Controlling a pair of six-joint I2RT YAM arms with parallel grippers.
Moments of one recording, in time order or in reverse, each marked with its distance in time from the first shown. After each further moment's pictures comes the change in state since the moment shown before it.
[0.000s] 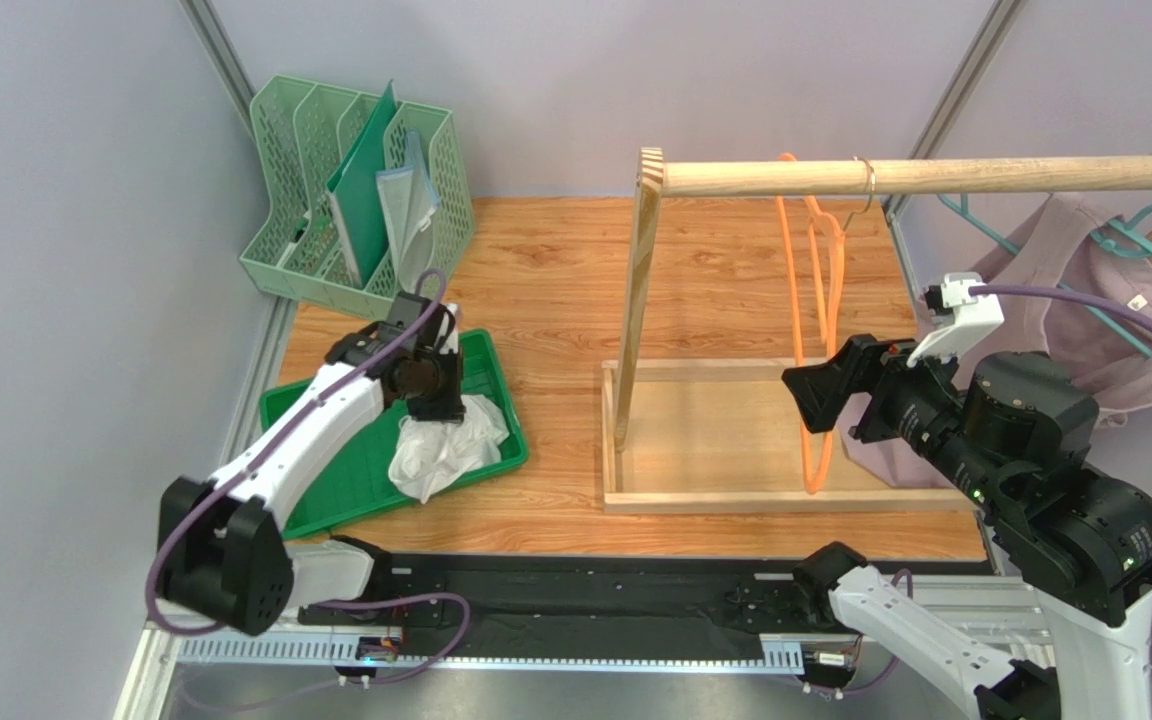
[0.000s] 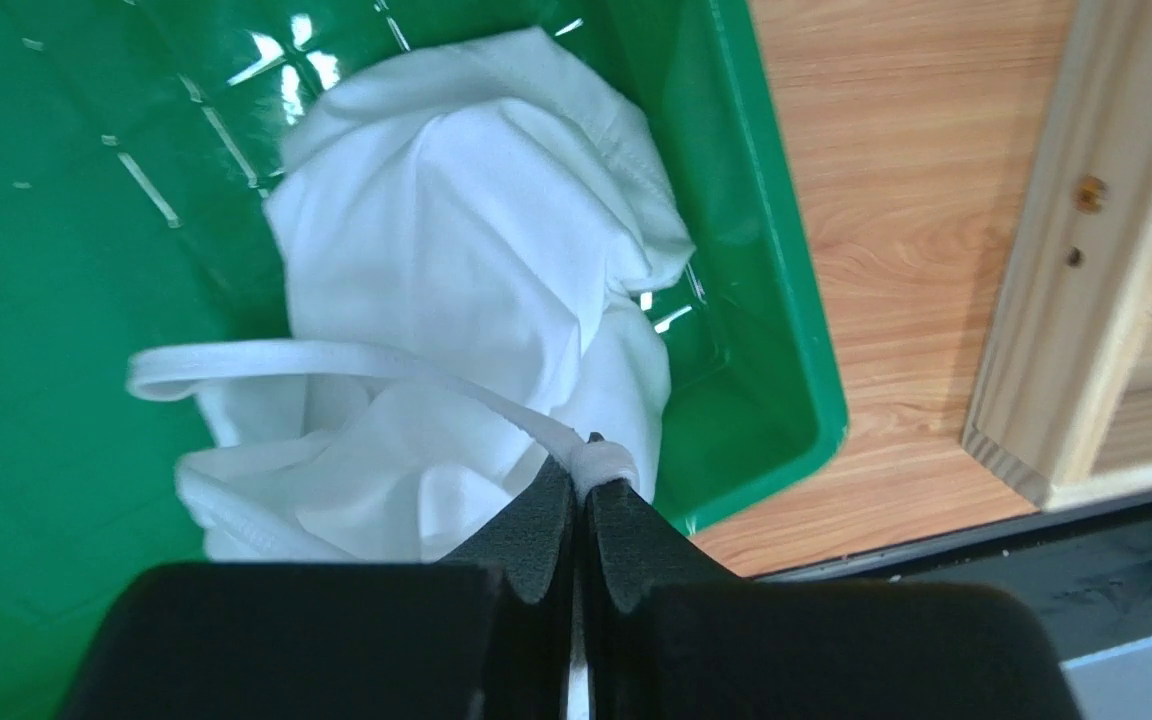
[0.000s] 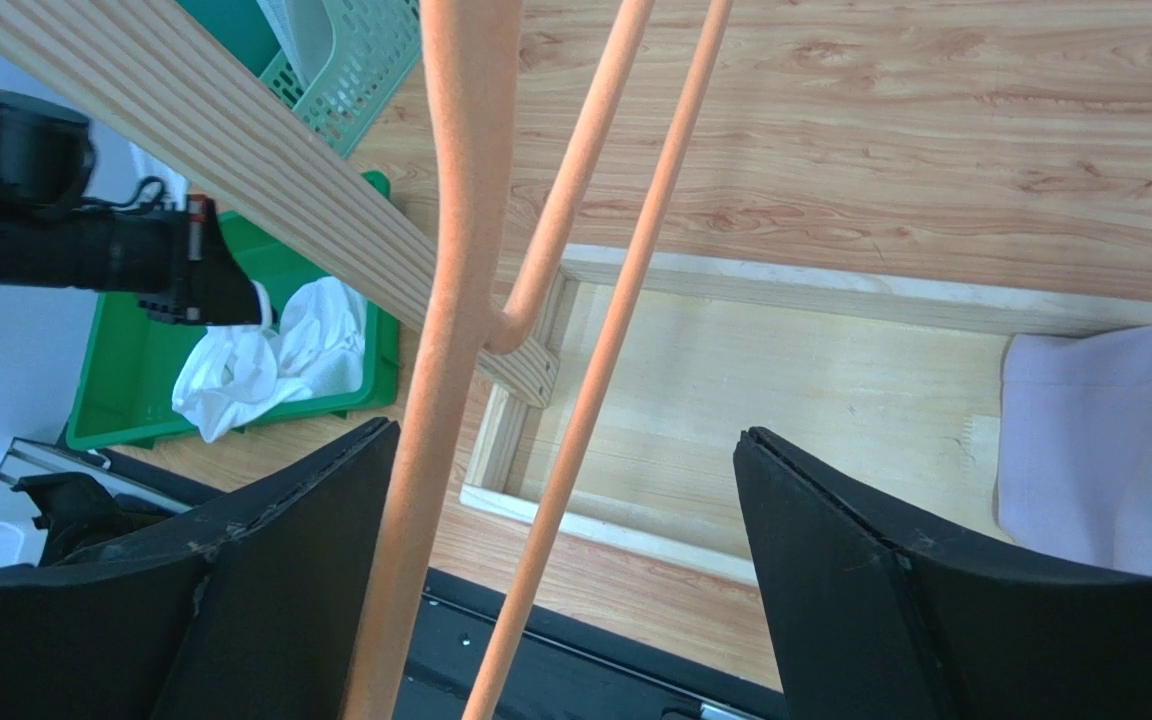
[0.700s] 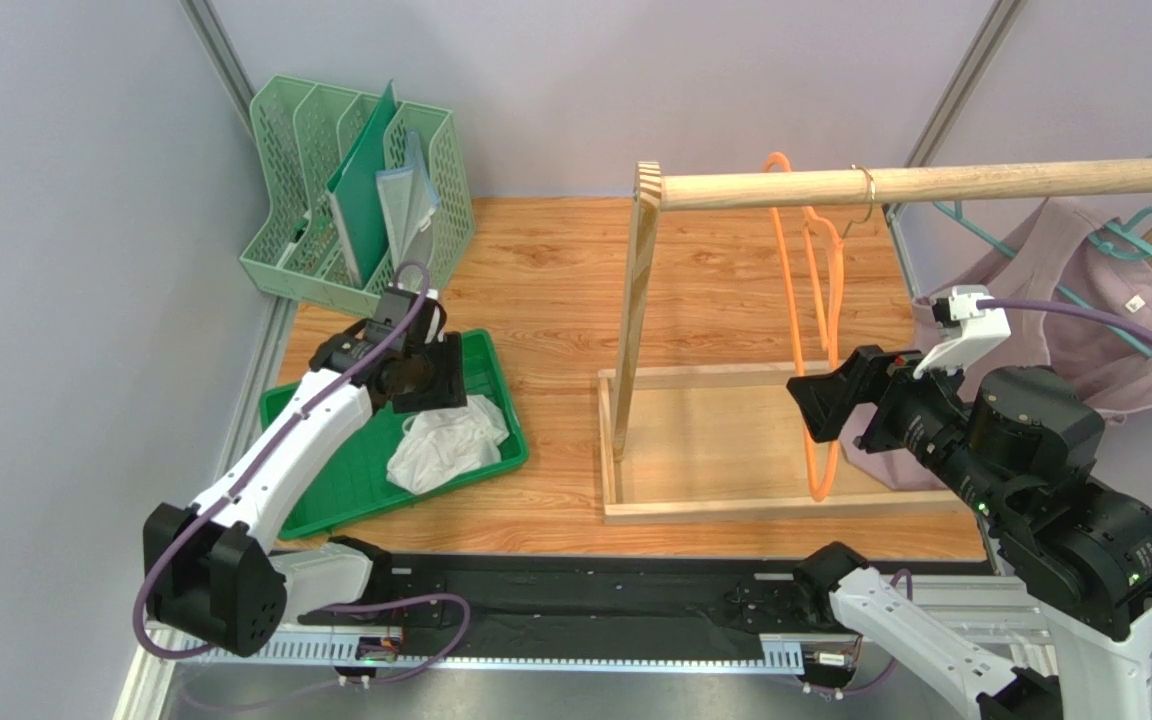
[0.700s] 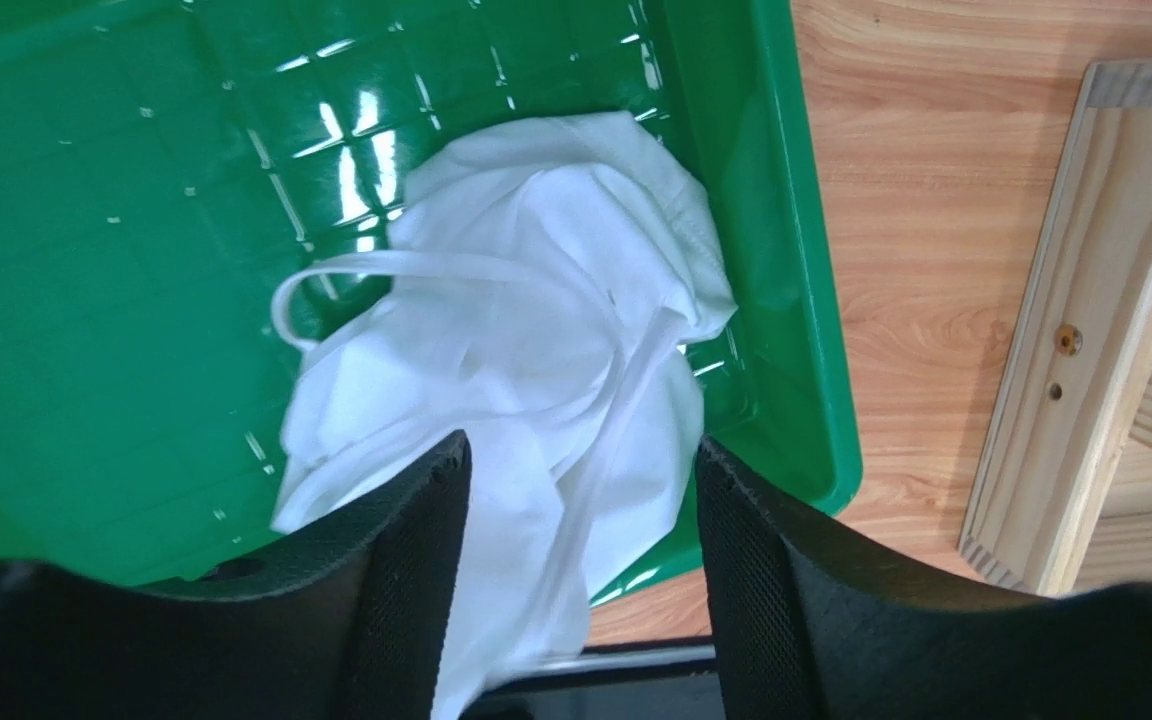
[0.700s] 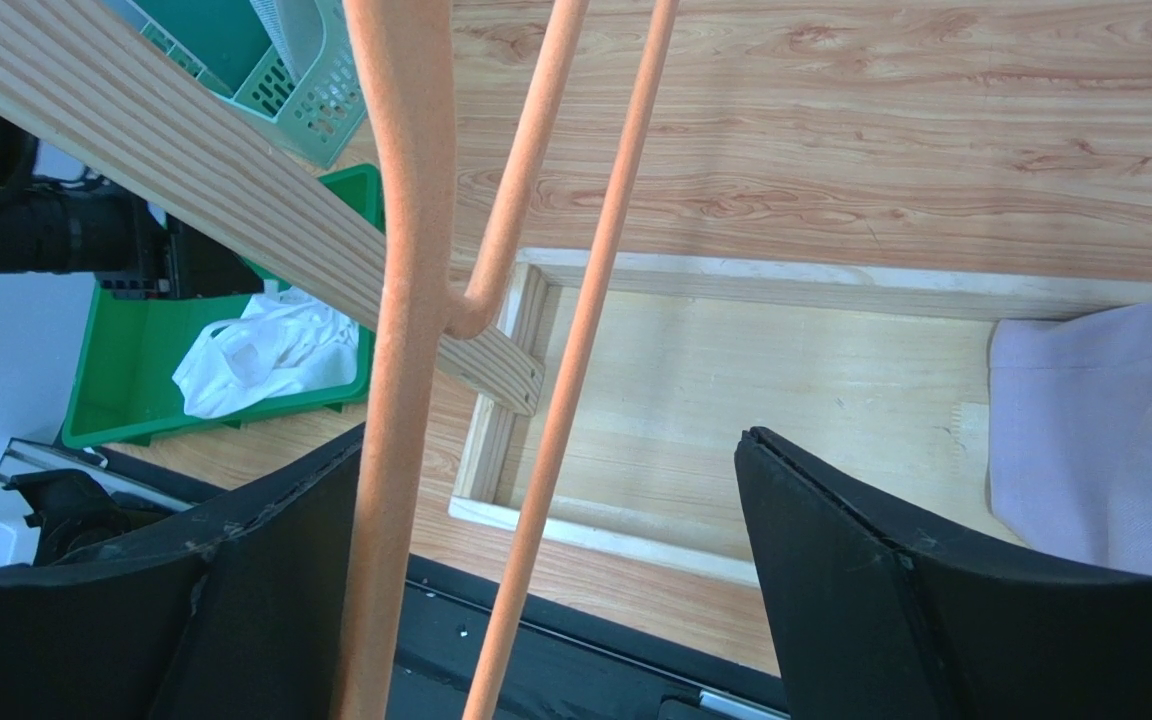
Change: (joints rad) left arm 0.003 -0.008 0.003 0.015 -0.114 -0.061; right arm 0.000 -0.040 -0.035 -0.014 0.008 0.011
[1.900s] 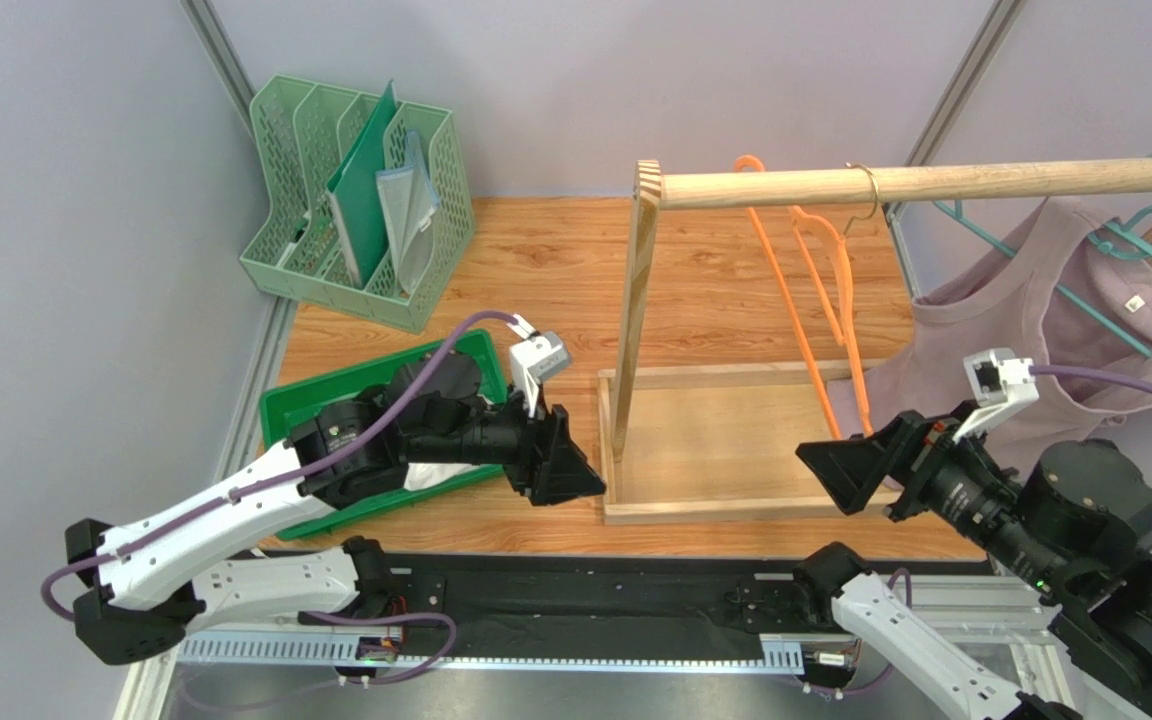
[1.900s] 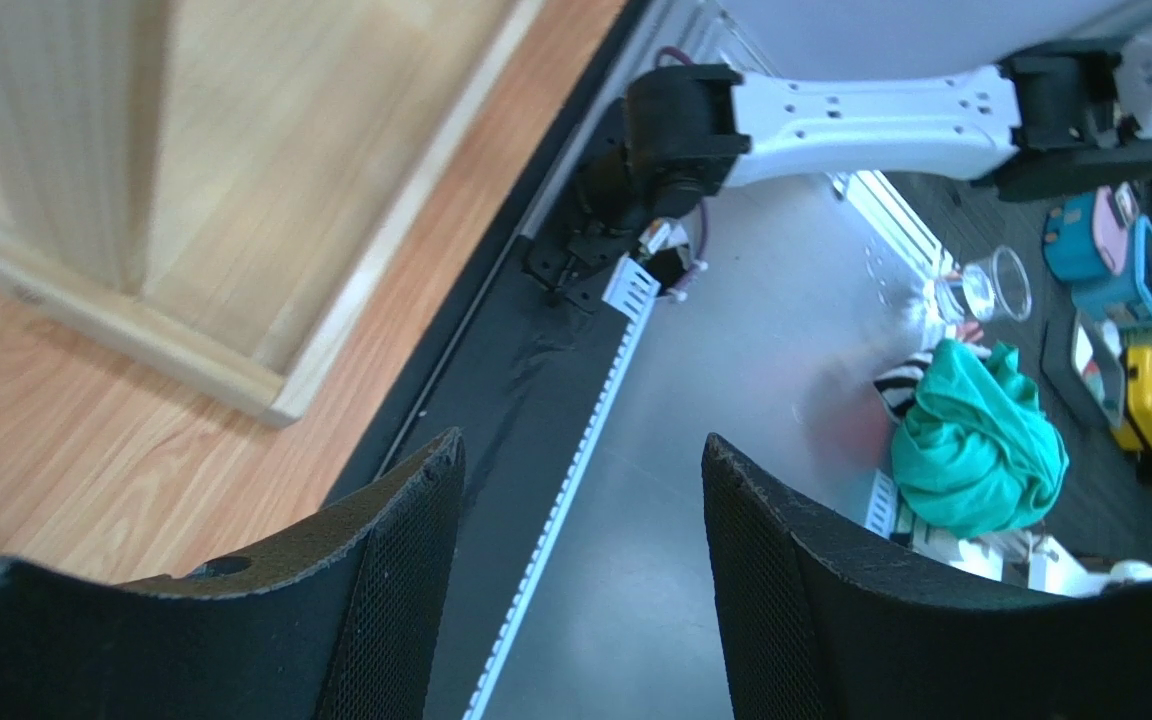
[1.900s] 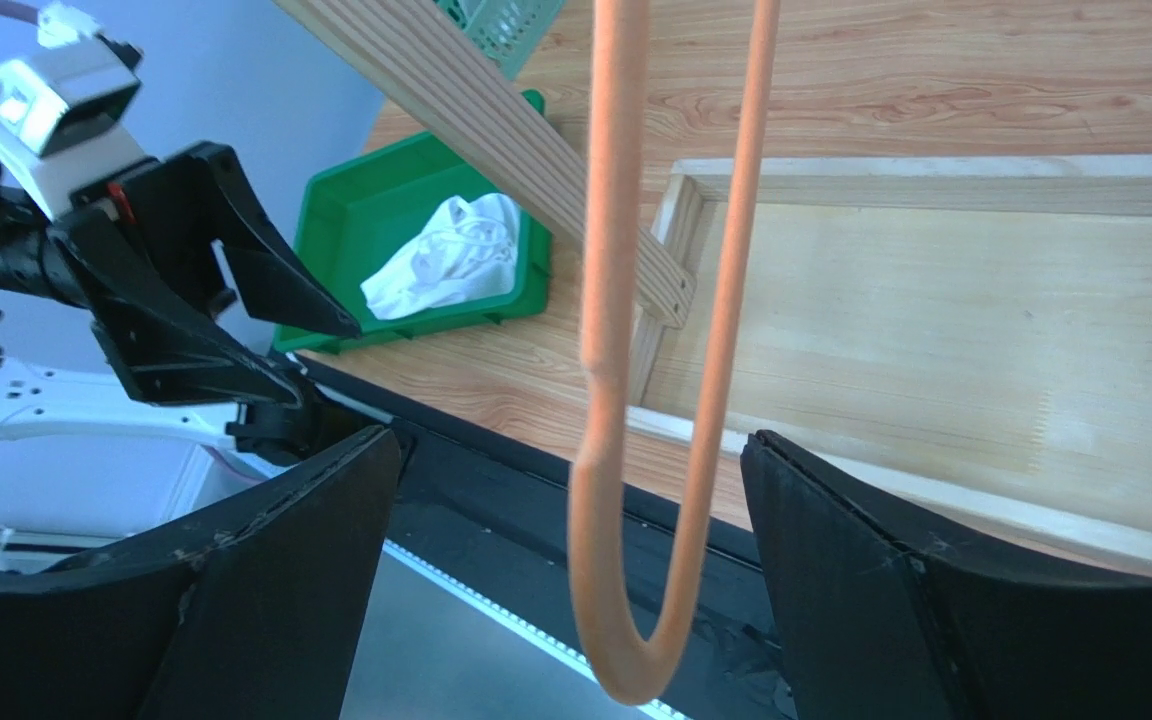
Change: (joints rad) left arm -0.734 -0.269 0.126 0.261 0.331 -0.123; right arm 0.001 -0.139 -0.005 -0.101 -0.180 0.151
